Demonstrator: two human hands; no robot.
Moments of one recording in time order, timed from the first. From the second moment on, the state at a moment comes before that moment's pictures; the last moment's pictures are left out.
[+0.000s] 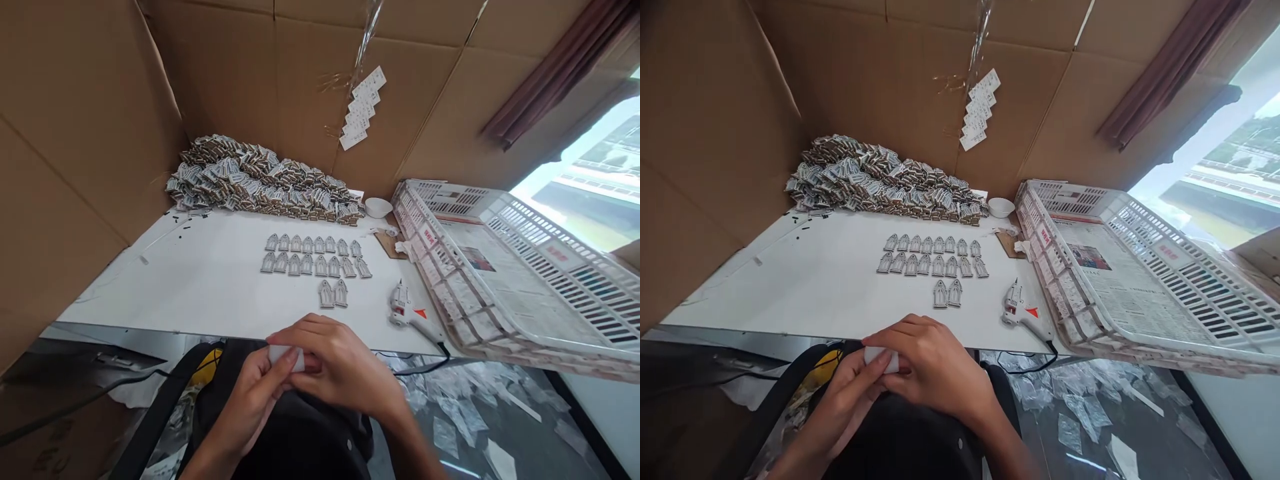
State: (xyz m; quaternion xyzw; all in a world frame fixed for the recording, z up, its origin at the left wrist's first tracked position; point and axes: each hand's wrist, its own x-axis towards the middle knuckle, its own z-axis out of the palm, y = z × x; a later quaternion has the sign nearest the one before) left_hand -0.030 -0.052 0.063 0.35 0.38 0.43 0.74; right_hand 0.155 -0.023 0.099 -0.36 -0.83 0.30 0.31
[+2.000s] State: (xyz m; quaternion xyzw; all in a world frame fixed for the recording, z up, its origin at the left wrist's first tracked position) left_hand 0.014 0.053 0.022 0.57 0.49 0.36 0.55; right_hand 0.234 0.044 0.002 -0.64 -0.43 0.36 0.53
